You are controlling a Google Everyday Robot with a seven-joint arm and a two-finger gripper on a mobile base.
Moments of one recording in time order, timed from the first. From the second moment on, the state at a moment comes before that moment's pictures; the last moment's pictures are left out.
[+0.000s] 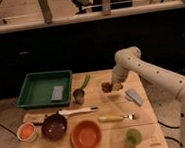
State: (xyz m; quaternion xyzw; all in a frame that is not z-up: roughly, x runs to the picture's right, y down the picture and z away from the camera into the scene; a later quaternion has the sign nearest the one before) arm 0.140 0.068 0.859 -0.30 -0.11 0.04 0.95
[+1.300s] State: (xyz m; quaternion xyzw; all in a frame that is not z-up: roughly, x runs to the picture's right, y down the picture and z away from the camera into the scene) arm 0.132 0.070 0.799 -0.30 -0.12 -0.03 0.95
